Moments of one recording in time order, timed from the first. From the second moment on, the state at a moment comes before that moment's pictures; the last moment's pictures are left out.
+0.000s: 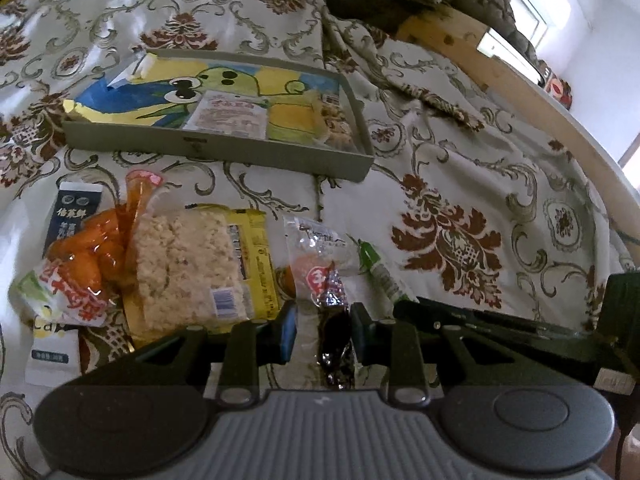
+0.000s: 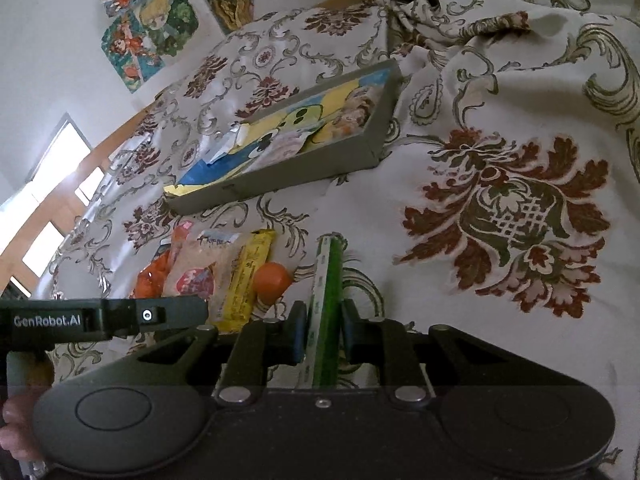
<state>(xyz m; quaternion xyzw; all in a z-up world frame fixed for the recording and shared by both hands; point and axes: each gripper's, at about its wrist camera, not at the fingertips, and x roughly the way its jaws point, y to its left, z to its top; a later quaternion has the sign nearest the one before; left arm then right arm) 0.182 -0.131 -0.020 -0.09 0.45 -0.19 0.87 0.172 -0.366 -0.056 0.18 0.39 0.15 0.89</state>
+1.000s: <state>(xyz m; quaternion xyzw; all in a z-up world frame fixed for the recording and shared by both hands) 0.218 -0.104 0.030 -0.14 0.37 -0.15 0.91 0.198 -0.367 -0.024 0.27 0.30 0.19 0.89</state>
